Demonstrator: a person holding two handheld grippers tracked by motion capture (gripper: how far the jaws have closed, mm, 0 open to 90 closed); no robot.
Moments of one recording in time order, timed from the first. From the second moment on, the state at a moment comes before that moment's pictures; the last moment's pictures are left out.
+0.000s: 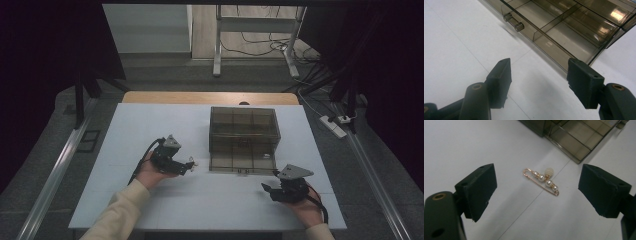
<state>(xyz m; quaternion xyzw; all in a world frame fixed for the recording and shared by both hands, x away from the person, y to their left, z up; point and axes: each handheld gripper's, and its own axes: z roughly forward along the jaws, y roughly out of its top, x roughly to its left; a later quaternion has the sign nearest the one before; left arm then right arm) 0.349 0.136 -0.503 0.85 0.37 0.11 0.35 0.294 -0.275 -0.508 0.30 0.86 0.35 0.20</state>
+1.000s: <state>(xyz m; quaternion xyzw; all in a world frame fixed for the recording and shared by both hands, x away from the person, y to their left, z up) 0.366 0.104 -0.512 0.89 0.35 0.09 0.29 0.295 -0.275 -0.510 0.31 0.86 0.35 0.21</state>
